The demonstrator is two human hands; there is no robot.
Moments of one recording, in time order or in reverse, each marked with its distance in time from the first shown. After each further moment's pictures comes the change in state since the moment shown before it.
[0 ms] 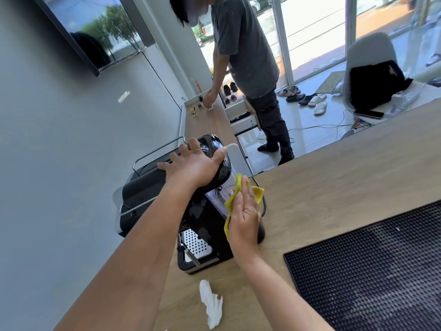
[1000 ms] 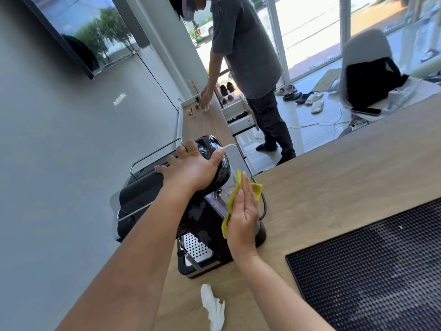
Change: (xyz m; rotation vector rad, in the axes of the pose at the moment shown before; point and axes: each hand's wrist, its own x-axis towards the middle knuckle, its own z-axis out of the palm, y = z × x) left_hand 0.002 0.000 0.001 0.012 0.006 0.008; right_hand 0.007 0.009 0.013 0.154 0.086 -0.038
